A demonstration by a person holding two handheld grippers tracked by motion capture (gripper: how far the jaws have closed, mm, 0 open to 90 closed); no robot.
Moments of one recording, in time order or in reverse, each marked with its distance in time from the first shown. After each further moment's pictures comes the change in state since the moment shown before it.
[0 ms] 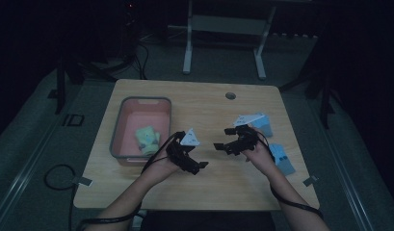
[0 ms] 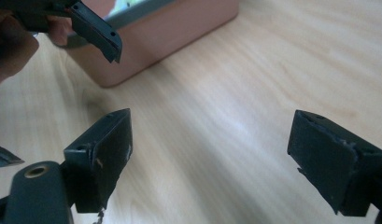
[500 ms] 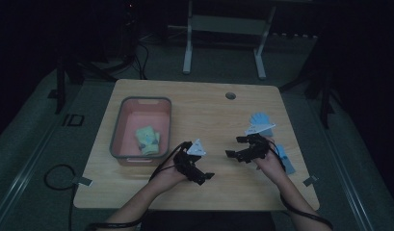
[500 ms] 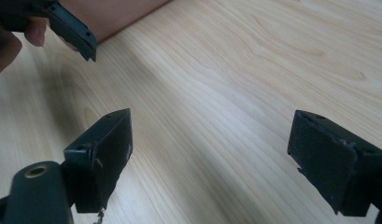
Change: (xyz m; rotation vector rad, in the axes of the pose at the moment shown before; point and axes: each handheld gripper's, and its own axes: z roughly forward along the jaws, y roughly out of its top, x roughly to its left) left arm -0.016 -0.019 0.030 0.002 -0.072 -0.034; right arm -0.013 -0.041 -0.018 0.031 -0.069 0.032
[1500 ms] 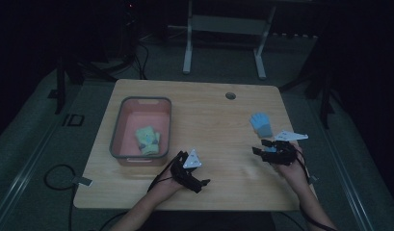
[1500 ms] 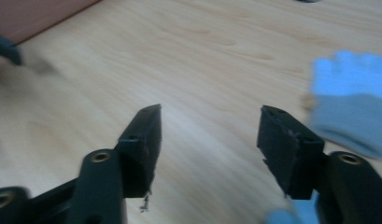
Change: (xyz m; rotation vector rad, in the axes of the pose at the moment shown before) left arm -0.008 -0.038 0.015 -0.041 0.091 0.028; right arm -0.034 -0.052 -0.060 -0.111 -0.245 0.086
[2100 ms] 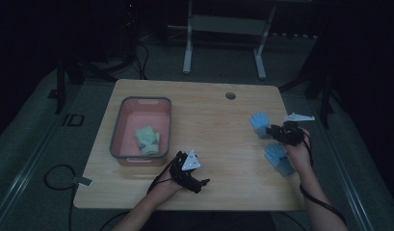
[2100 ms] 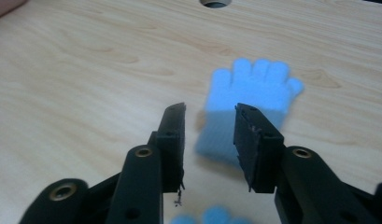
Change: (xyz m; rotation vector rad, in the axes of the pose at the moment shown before) left arm -0.002 -0.002 -0.004 -0.031 0.030 0.013; right arm -0.069 0.023 0.020 0.029 -0.146 0.090
